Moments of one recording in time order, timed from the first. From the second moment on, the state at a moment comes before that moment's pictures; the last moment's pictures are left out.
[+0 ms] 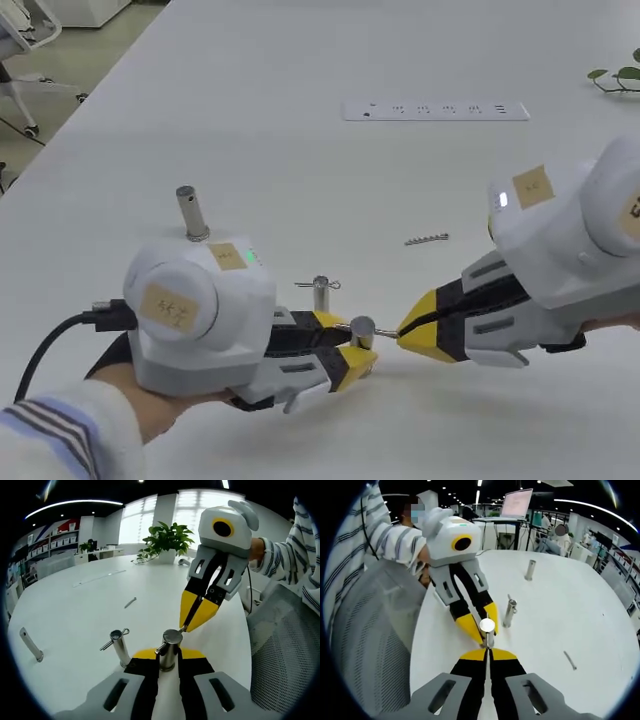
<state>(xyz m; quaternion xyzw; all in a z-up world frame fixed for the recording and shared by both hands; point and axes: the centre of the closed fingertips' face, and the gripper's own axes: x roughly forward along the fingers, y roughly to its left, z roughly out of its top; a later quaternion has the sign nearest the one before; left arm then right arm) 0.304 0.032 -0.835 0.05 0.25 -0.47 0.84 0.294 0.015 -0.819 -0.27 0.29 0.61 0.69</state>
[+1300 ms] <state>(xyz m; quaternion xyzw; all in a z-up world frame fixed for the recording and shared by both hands) 0.300 0.038 -0.839 0.05 0.27 -0.47 0.84 0.294 0.029 -0.813 -0.22 0.28 0.60 0.72</state>
